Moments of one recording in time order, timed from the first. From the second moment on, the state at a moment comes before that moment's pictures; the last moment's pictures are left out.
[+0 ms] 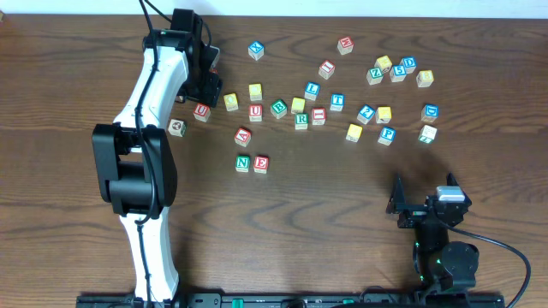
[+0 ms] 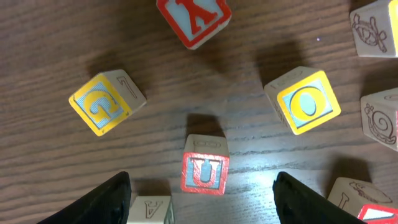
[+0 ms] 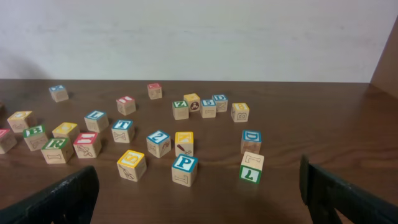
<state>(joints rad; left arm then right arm) -0.09 2.23 1.93 -1.07 0.00 0.20 0.05 0.01 0.01 -0.07 0.06 0.01</state>
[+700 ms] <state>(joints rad) -0.09 2.23 1.84 -1.00 0.00 0.22 0.05 0.01 0.01 -0.07 0.06 0.01</state>
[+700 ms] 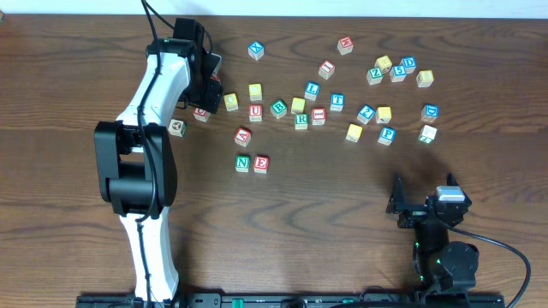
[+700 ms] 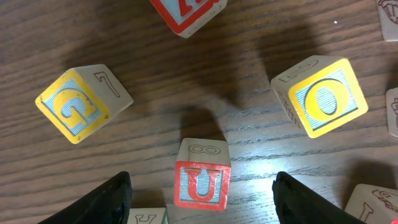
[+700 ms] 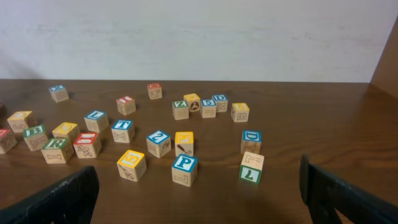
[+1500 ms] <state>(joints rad) -0.09 2.23 1.77 -0.94 0.00 0.22 0.05 0.01 0.01 -0.07 0.06 0.01</state>
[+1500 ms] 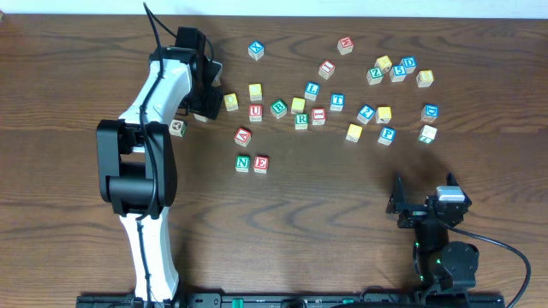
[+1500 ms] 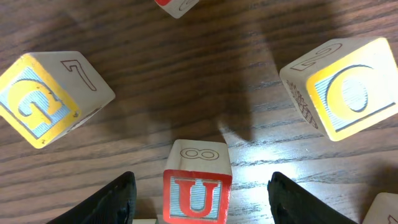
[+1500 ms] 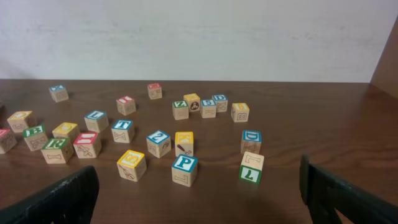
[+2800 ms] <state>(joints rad) -0.09 2.23 1.74 -0.91 0.00 0.22 0.05 0.01 0.01 -0.07 0.06 0.01</state>
